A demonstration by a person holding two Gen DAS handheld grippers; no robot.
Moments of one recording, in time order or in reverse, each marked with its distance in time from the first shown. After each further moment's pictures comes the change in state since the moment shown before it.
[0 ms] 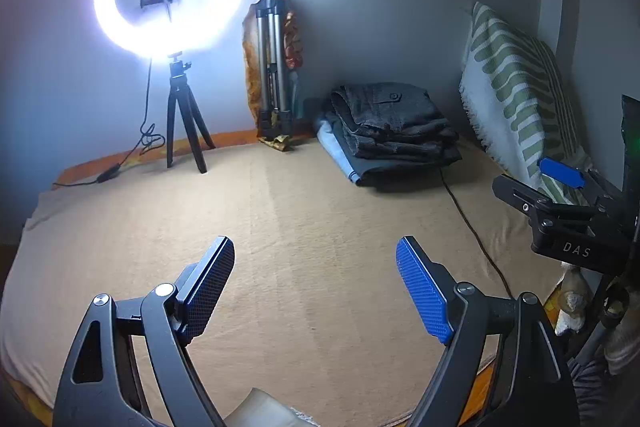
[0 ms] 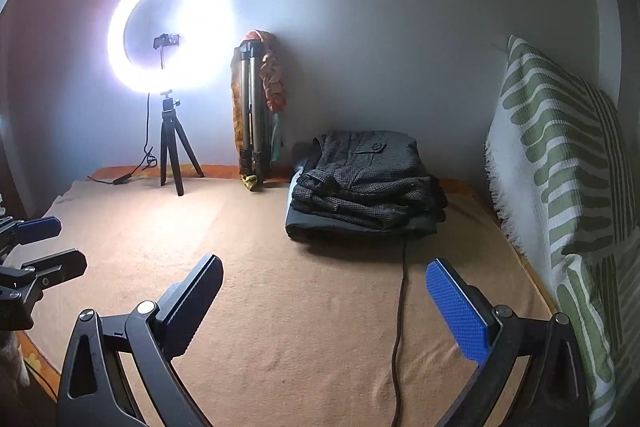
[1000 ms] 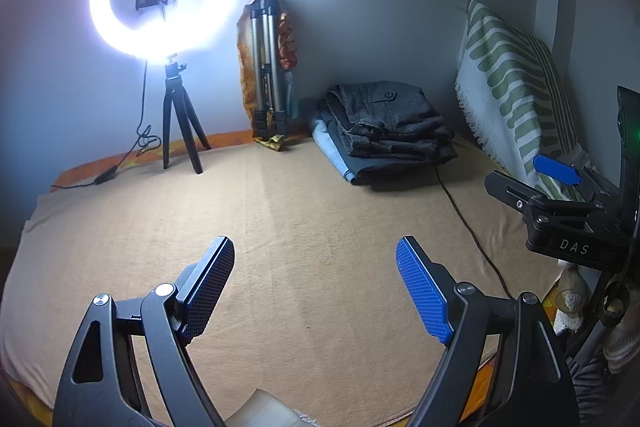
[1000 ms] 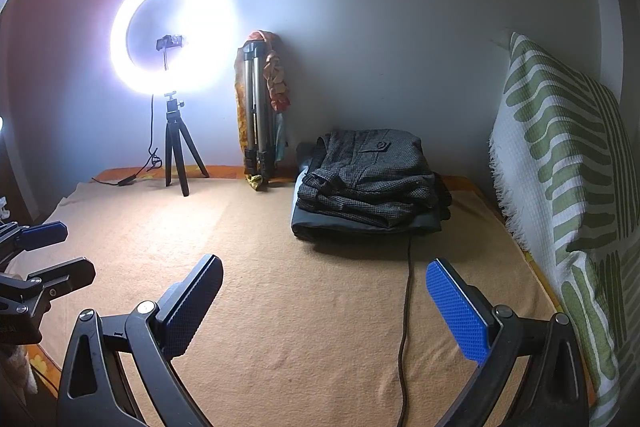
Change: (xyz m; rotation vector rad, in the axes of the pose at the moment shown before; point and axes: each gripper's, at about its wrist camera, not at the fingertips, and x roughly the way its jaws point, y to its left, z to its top) left arm 0.000 -0.004 -0.001 0.011 0.000 -0.007; right arm -0.001 0.003 0.000 0.012 0.003 0.011
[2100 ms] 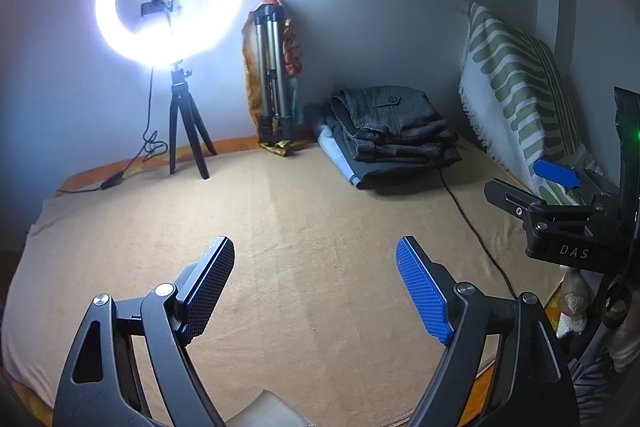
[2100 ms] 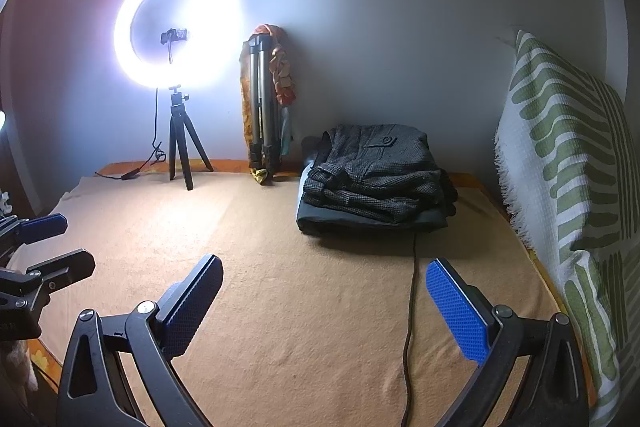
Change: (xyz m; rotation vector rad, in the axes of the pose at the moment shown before) left arm -0.003 0.002 -0.001 0.008 -0.021 0.014; right arm 0.003 0.006 -0.002 -0.010 0.017 0.015
